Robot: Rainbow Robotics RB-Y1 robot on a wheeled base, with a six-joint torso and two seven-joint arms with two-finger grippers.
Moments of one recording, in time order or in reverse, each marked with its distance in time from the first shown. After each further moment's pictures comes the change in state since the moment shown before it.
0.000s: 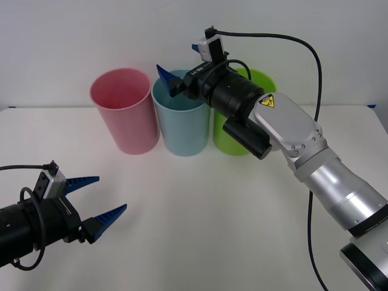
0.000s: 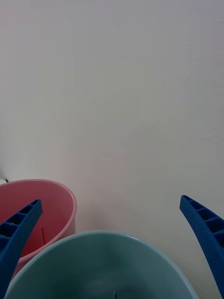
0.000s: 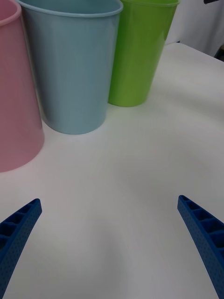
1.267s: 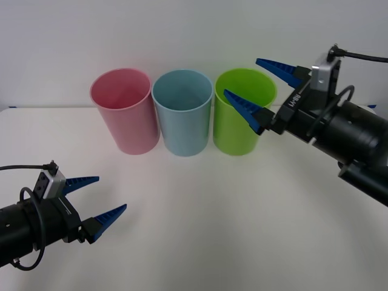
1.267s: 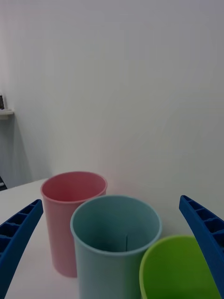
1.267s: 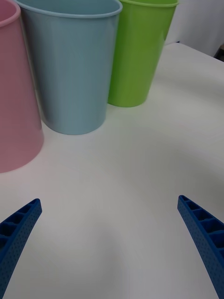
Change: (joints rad) right arm 0.598 -0.287 -0.406 -0.686 -0.124 -0.447 -0.047; left arm 0.000 0.000 0.000 0.000 0.000 0.000 0.000
